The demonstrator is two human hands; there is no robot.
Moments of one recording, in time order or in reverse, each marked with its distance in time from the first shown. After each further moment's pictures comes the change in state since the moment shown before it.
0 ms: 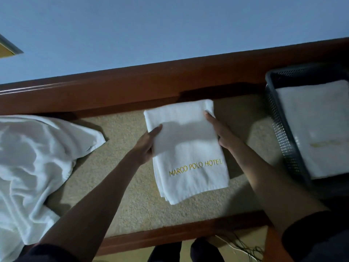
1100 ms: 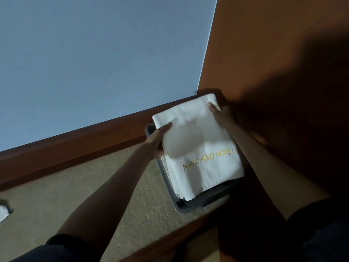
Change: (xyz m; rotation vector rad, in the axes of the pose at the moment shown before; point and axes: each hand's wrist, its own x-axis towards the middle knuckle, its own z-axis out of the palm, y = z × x) left_hand -0.034 0.020 0.493 0.137 -0.349 0.054; right_hand -0.124 -0.192 -0.454 -0.383 0.667 -0.331
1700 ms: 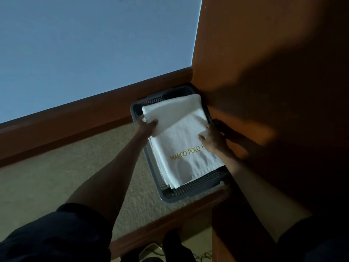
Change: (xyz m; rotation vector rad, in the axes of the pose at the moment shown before) left_hand 0.112 -0.069 -0.048 0.418 0.519 0.124; right_hand -0.031 0.144 0.054 -0.540 -0.296 -0.079
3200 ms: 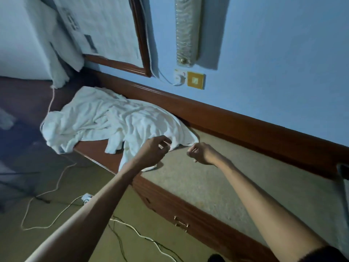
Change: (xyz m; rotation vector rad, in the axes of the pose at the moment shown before) left_hand -0.442 -0.183 -0.667 0.460 0.559 0.247; right_hand -0.441 -0.584 0.295 -0.214 -0.620 -0.882
